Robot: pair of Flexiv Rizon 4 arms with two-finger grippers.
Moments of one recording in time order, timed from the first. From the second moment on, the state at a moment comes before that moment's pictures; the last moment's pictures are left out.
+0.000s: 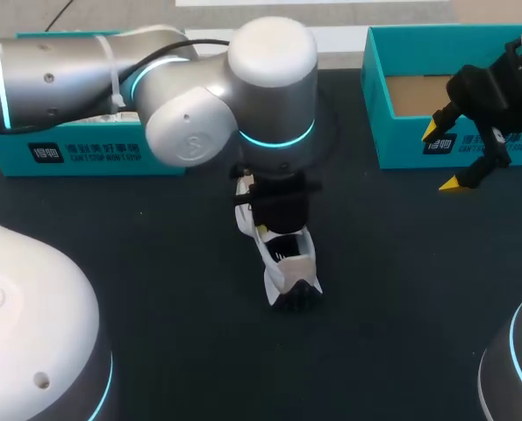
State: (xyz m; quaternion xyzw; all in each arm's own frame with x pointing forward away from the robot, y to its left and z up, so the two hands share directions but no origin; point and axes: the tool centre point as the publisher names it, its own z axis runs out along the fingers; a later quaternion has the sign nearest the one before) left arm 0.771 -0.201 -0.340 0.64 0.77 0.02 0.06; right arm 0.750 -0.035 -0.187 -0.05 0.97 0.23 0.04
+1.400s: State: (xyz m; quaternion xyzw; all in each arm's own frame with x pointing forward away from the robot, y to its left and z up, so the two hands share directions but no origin) left arm 0.770 -0.183 -0.276 0.48 0.87 -0.03 0.10; right arm 0.750 -0.035 -0.186 -0.05 0.97 0.23 0.04
